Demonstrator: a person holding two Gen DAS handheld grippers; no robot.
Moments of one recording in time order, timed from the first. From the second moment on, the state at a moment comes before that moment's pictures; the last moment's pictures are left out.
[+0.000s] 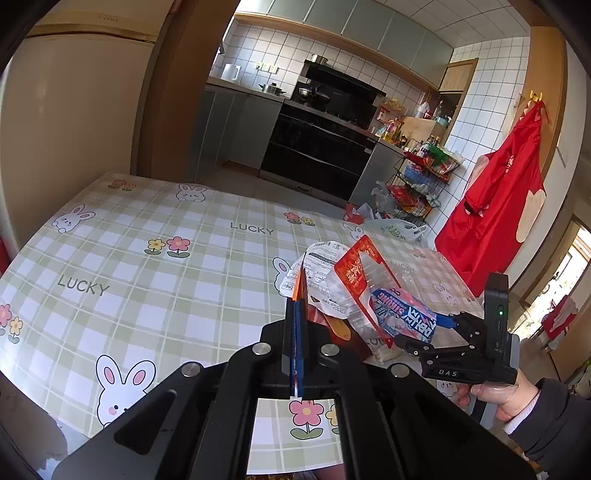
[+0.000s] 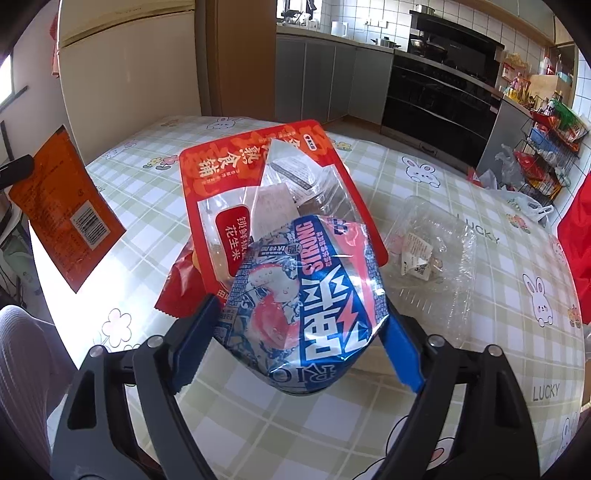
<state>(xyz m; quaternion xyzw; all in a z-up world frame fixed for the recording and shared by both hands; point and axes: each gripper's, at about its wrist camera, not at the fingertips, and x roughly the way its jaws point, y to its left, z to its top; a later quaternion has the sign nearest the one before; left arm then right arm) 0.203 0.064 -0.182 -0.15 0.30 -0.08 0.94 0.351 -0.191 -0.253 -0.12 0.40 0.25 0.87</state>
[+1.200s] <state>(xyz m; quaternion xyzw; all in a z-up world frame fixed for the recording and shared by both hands) 0.204 0.064 -0.190 -0.15 0.31 -0.09 0.94 0.360 -0.208 -0.250 0.01 0.45 0.31 0.84</state>
